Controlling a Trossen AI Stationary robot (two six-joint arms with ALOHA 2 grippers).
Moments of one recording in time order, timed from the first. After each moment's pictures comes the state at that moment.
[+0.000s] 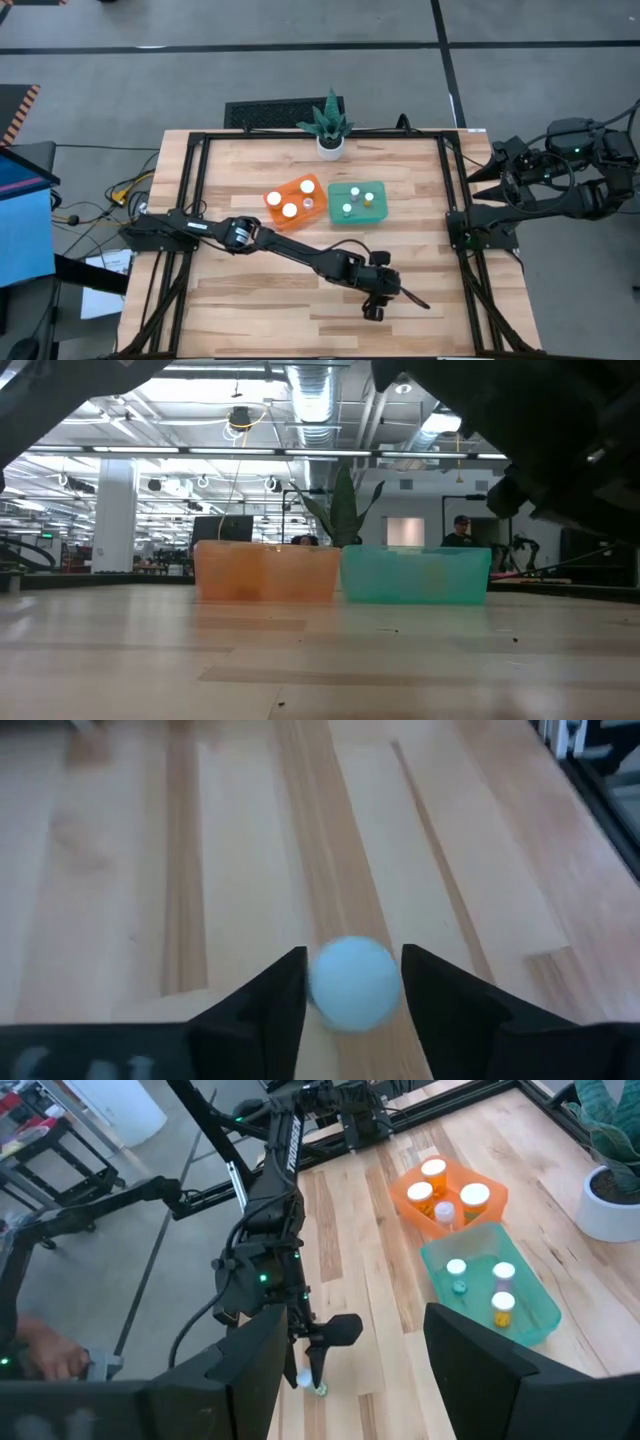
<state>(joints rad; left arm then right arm) -0.30 2.62 2.35 -0.47 -0.07 -0.07 -0.07 0.67 1.52 -1.31 -0.21 0.34</state>
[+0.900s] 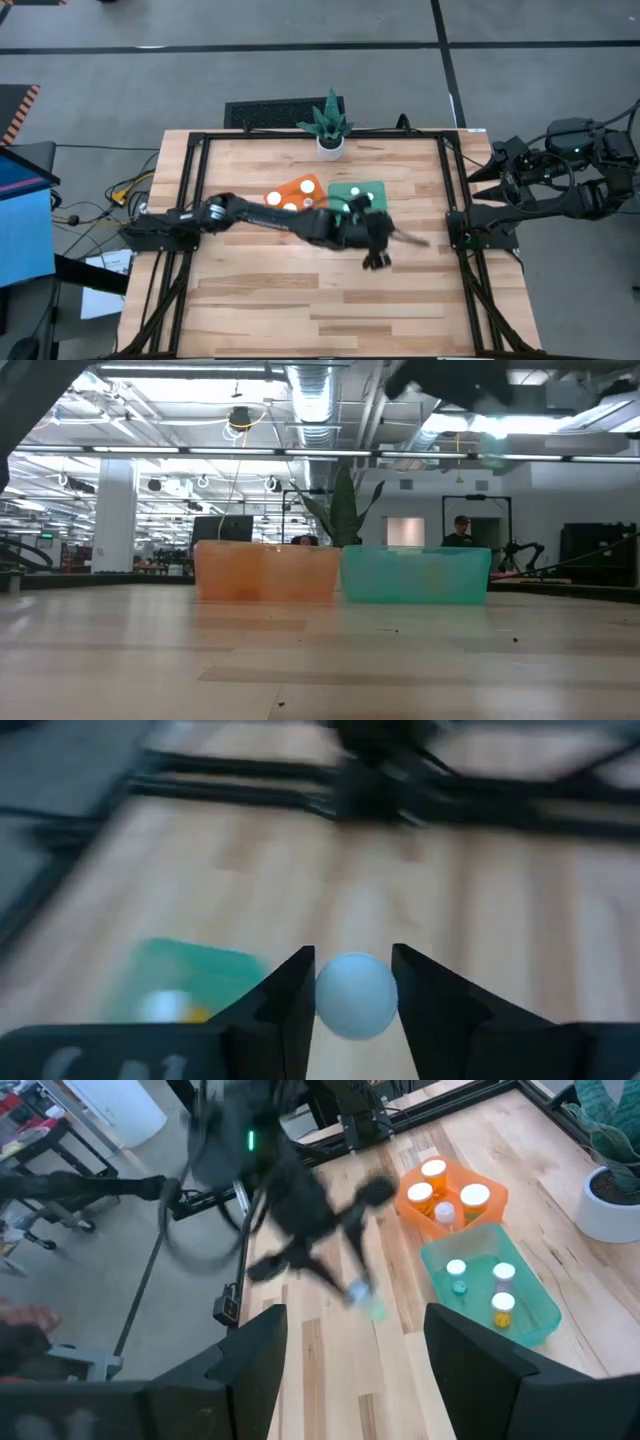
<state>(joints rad) -0.21 2.35 2.35 -0.74 -0.44 -0.23 -0.07 0.67 1.52 -1.31 -0.21 0.34</state>
